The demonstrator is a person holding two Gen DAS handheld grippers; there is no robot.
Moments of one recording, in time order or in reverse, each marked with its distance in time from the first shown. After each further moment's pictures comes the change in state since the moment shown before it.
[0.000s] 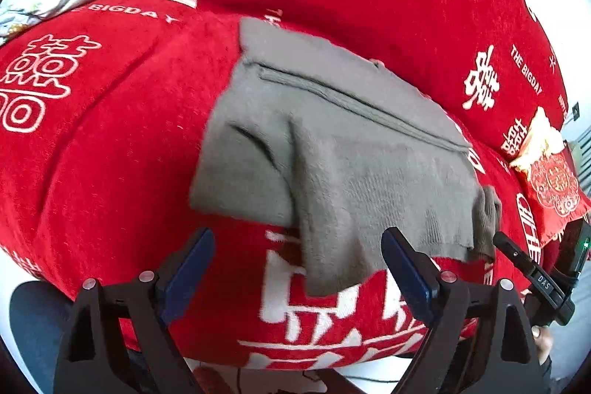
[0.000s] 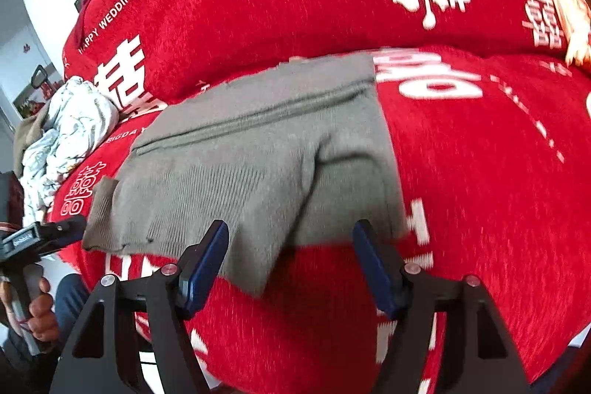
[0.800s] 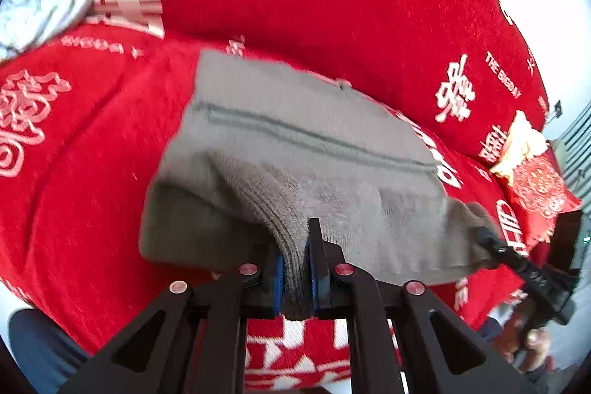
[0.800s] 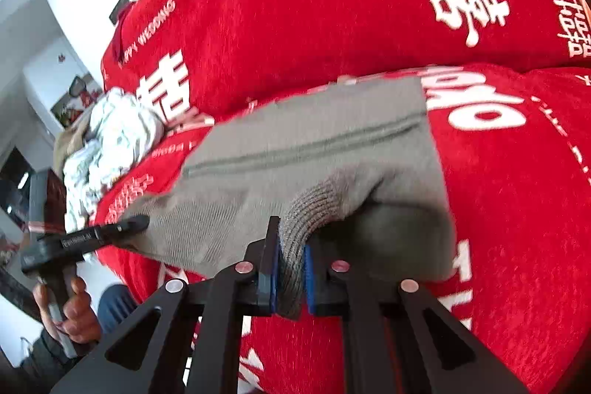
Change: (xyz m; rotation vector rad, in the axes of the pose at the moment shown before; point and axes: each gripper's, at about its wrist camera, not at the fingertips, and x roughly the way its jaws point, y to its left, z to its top) left arm -0.015 -0.033 0.029 0.046 -0.073 -0.039; right arm -0.015 0.017 0.033 -0.010 -0.051 0.167
